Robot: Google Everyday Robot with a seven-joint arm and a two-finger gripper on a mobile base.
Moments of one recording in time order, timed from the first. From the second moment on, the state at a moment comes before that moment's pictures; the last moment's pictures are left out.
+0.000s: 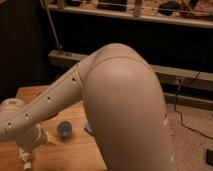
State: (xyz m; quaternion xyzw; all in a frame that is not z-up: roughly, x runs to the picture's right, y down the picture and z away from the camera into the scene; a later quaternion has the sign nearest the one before) arm -0.290 0.255 0.631 -0.28 0.19 0.52 0.78
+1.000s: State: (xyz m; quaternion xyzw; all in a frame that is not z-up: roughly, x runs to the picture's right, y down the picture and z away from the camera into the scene) arm -0.314 0.274 0.635 -0.30 0.18 0.50 0.79
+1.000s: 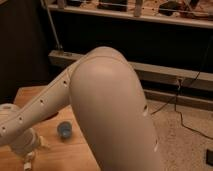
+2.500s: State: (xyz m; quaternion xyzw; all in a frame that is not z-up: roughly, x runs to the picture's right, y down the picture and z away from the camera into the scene) arm -0.358 0.311 0.638 -0.34 0.14 0.48 0.80
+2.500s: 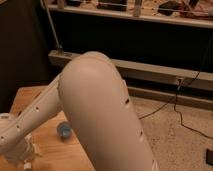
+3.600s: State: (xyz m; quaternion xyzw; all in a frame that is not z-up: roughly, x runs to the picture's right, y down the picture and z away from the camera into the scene) arm -0.369 0.291 0.637 -0.34 0.19 0.41 0.83
